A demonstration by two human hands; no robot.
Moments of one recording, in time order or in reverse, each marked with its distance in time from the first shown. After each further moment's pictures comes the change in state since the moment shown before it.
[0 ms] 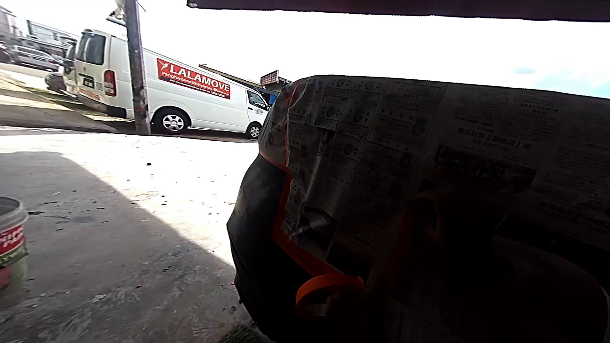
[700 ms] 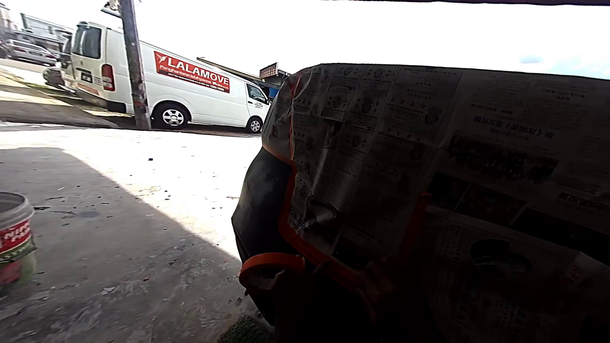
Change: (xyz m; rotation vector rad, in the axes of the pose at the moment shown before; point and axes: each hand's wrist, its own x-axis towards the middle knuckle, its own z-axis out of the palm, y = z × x) left_hand 0.022 -0.121 -0.019 -0.018 0.070 0.084; right_hand -0.089 -0.122 0.008 0.018 -0.446 -0.141
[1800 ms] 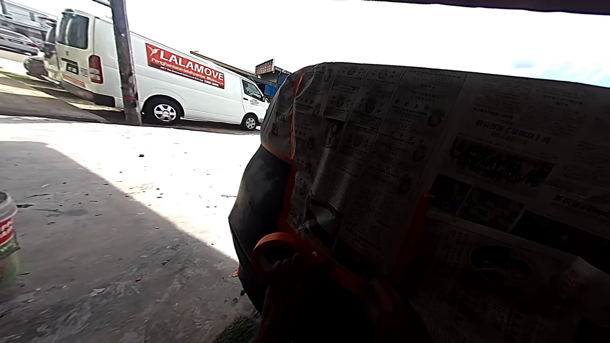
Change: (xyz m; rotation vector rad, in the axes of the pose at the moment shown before) left_hand 0.013 -0.038 0.007 0.130 -0.059 0.274; right_hand -0.020 -0.023 -0.021 0.286 -0.274 0.172
